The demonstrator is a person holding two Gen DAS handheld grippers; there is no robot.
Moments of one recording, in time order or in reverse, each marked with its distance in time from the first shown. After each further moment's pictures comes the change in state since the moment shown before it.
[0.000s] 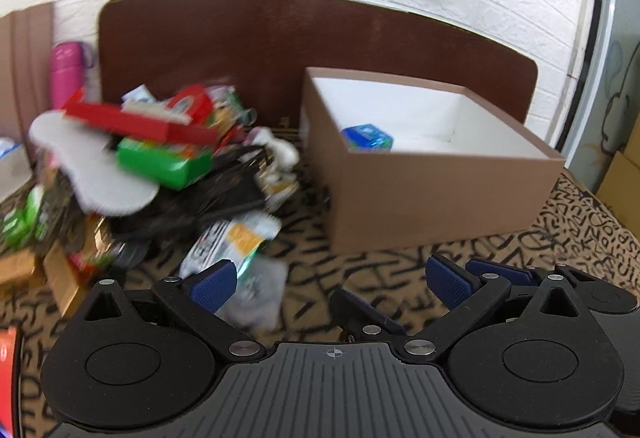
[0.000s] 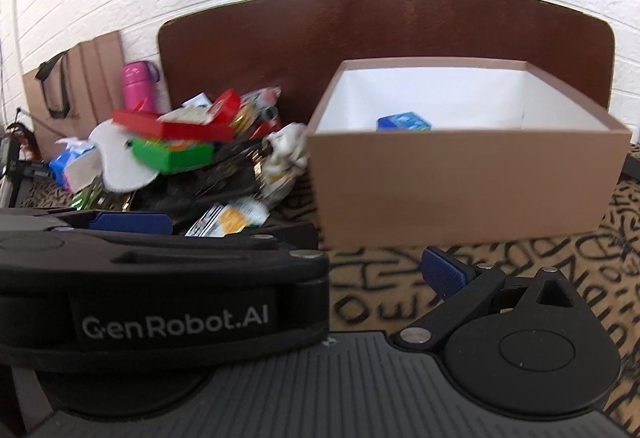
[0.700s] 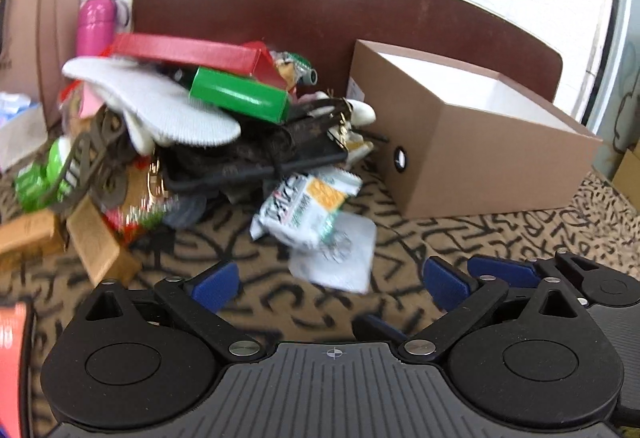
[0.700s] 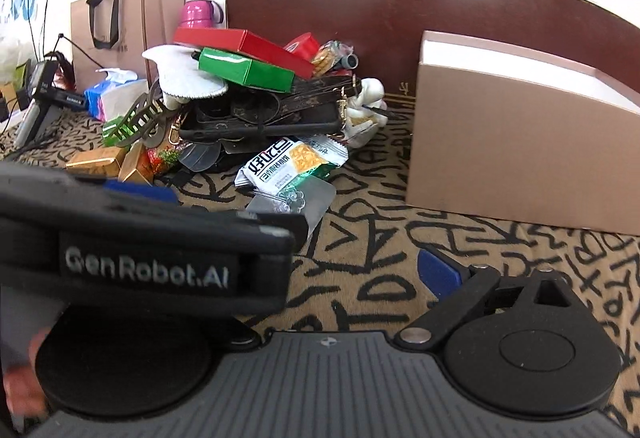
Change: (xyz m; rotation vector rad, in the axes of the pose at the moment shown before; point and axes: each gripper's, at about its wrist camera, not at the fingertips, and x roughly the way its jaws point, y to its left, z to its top) left arm 0.021 0.066 -0.021 0.000 0.018 -0.003; right arm 0.041 0.042 -0.031 -0.160 0.037 0.070
